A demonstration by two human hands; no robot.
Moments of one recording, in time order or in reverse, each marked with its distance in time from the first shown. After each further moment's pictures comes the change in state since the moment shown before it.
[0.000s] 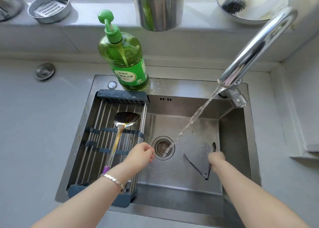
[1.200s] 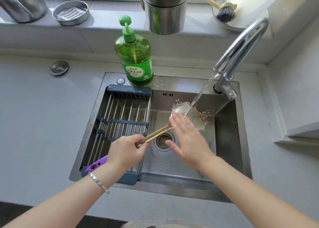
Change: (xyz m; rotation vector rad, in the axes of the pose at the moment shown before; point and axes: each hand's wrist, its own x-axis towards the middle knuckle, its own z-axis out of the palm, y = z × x) left_hand -0.080 -0.035 -0.040 0.395 0.377 0.508; right_hand -0.161 -0.013 0.003 -0.853 0.092 -1.483
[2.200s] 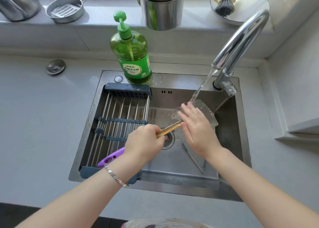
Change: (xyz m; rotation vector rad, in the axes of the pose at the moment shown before) left_hand 0.019 0.064 0.001 0.075 -0.088 -0.071; right_hand 0.008 0.023 -0.011 0.059 0.249 0.047
